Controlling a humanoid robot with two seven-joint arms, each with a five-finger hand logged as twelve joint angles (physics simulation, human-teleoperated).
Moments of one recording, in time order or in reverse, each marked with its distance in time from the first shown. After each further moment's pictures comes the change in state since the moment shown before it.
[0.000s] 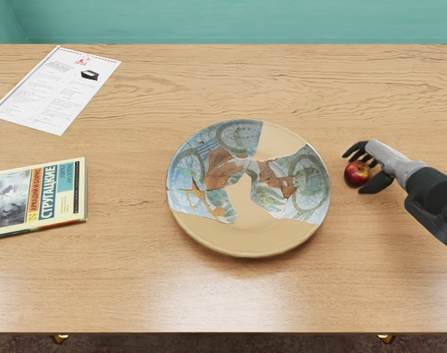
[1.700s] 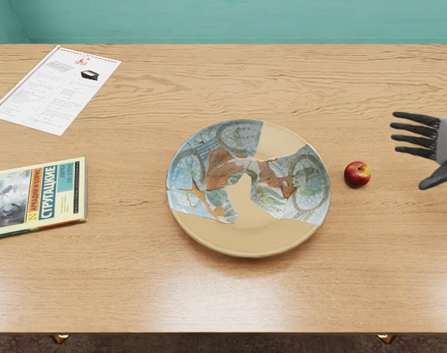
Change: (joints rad) left arm 0.000 0.000 0.000 0.000 0.000 0.000 0.000; right arm 0.056 -0.429 0.006 -0.155 1.321 0.577 0.157
